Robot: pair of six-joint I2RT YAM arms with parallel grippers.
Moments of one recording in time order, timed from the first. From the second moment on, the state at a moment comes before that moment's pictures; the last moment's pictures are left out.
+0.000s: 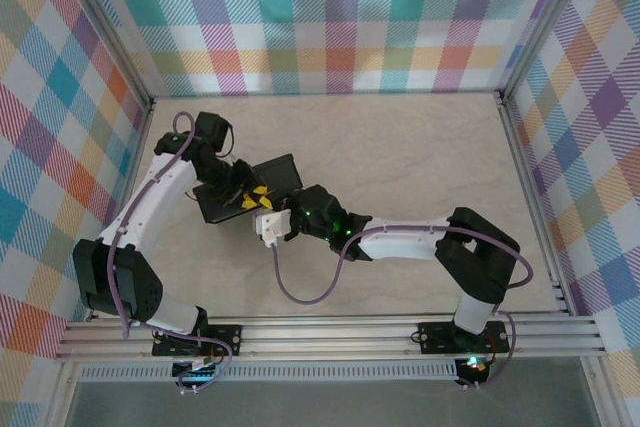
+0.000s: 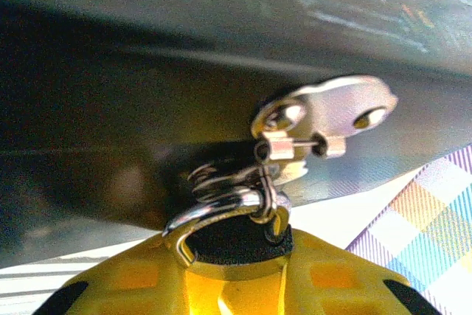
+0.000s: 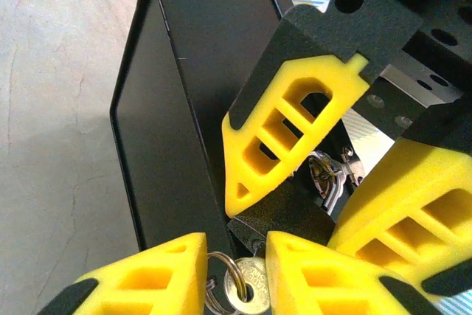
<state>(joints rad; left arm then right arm) -0.22 1.47 1.36 -1.17 0.48 -0.92 1.05 1.74 0.99 0.48 0.00 -1.01</state>
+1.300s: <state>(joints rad) -0.22 1.47 1.37 -1.16 0.50 -0.92 1.03 1.74 0.96 0.53 0.02 -0.97</state>
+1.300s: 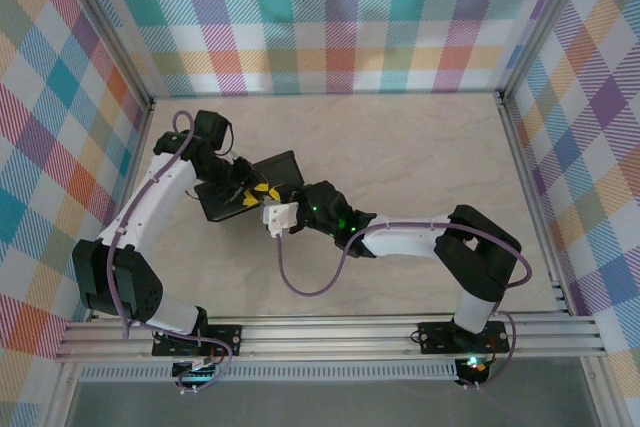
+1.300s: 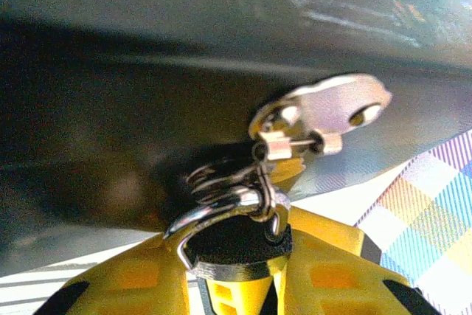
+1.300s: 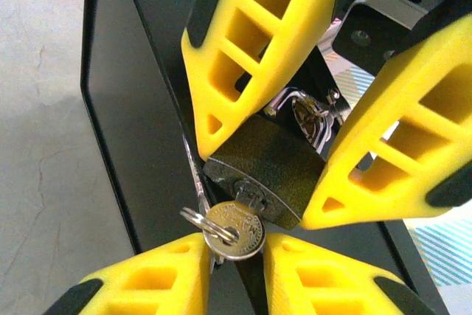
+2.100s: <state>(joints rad) -0.21 1.47 1.37 -1.16 0.48 -0.92 1.06 1.74 1.02 0.41 0.11 -0.98</state>
